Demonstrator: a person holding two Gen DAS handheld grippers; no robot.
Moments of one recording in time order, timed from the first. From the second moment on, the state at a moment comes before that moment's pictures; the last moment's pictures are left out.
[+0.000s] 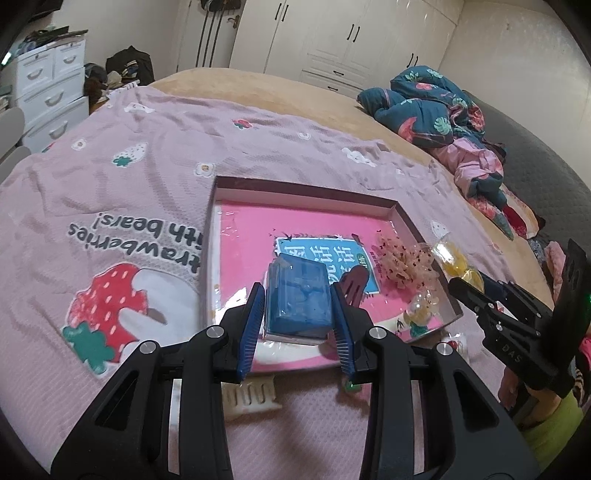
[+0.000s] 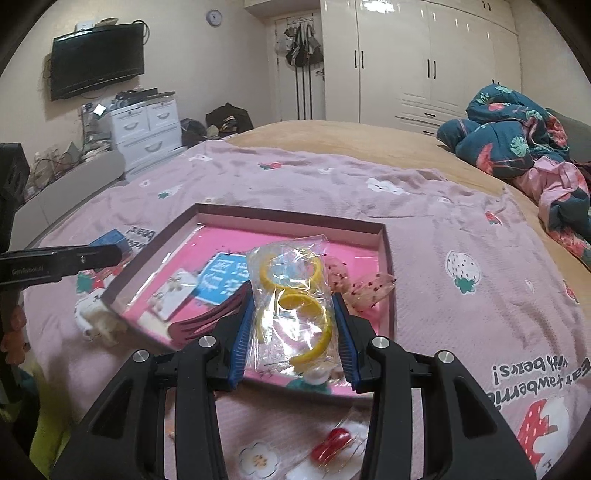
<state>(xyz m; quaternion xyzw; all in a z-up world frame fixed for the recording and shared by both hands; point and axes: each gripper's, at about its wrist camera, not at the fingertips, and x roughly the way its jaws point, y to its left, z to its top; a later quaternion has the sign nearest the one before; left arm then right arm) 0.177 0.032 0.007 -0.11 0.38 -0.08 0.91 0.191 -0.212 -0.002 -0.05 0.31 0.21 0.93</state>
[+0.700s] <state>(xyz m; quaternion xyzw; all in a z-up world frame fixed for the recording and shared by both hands) 0.225 0.001 -0.039 -0.09 0.43 -0.10 0.89 0.247 -0.202 -0.035 -0.04 0.36 0.20 0.91</state>
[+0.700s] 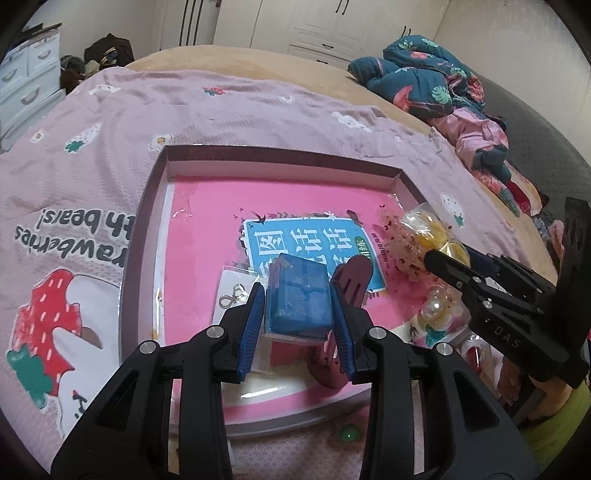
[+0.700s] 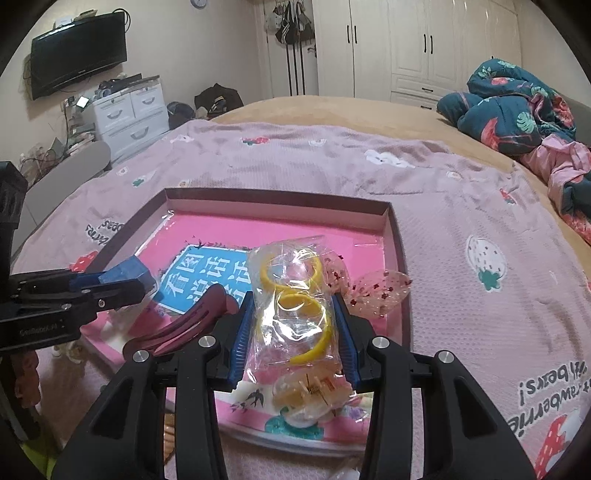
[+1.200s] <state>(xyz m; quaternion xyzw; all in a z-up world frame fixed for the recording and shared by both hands) 0.230 0.007 -0.047 -0.10 0.43 -0.10 0.89 0.251 -0.184 -0.054 -0.05 0.39 0.22 0.89</state>
